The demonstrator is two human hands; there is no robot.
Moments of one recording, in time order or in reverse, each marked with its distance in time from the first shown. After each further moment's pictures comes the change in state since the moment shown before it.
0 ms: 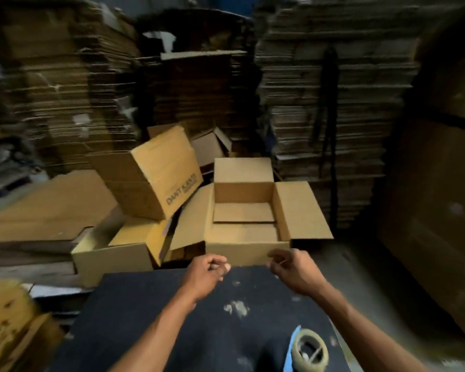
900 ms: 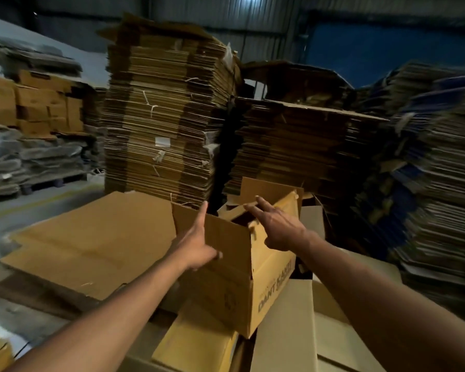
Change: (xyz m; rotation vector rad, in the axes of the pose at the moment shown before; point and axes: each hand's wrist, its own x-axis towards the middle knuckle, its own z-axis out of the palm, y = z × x) left_hand 0.361 -0.026 -0.447 0.242 0.327 0.020; right_hand 0.528 -0.401 0.178 -0.835 -0.056 -0.554
